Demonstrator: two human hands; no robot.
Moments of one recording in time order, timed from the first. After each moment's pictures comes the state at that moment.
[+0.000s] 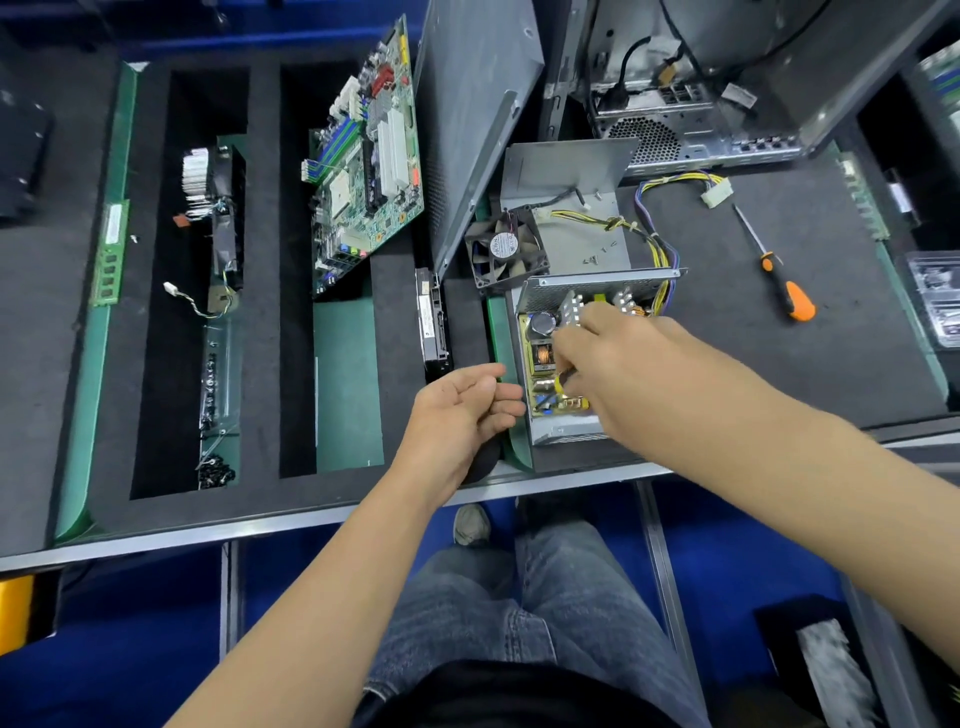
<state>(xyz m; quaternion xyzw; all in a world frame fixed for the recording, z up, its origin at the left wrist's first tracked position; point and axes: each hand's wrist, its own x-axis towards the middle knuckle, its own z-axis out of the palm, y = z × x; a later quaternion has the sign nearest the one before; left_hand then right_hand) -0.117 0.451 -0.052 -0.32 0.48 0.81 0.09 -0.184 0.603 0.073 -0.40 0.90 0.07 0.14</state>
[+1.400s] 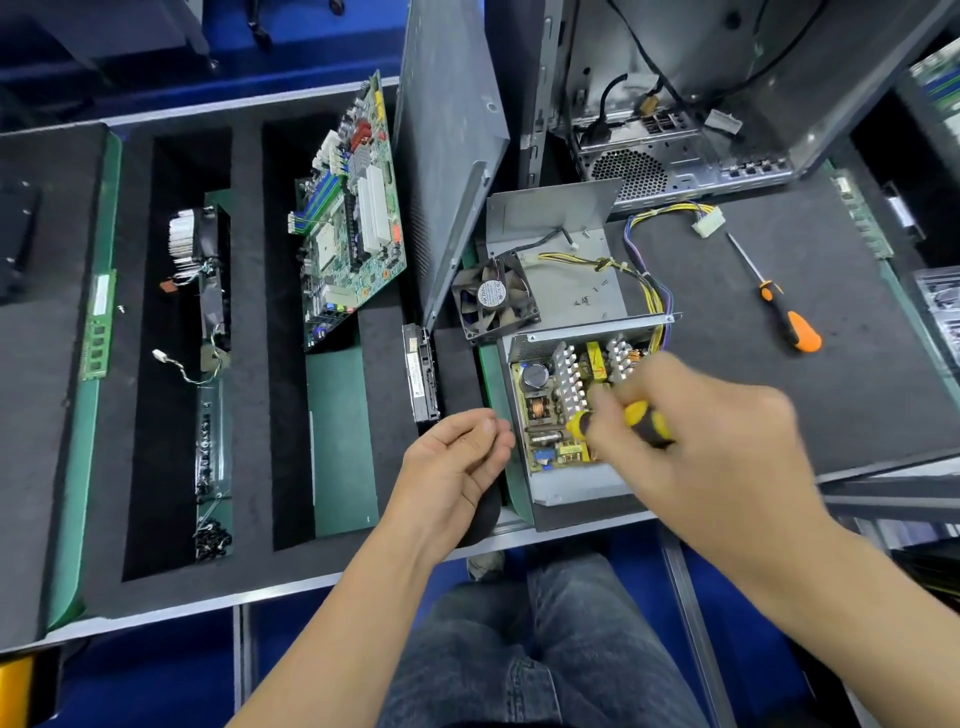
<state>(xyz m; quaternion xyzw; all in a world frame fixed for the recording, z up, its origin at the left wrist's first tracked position) -0.129 0.445 -0.049 -0.36 0.34 0.86 0.08 -0.173 0.620 0.076 -0.24 0.92 -0.28 -0.12</state>
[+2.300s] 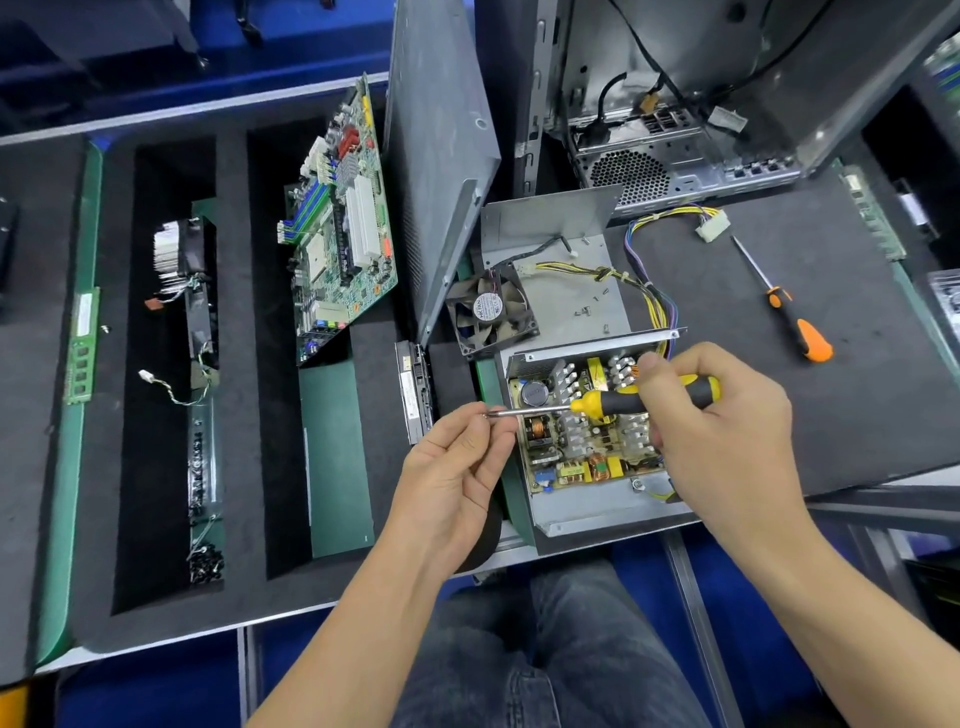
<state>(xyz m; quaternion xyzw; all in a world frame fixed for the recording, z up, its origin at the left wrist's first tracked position) -0.148 0.452 -0.023 -0.36 0.27 0.89 0.04 -0.198 0.620 0.059 0.09 0.83 -0.55 0.05</state>
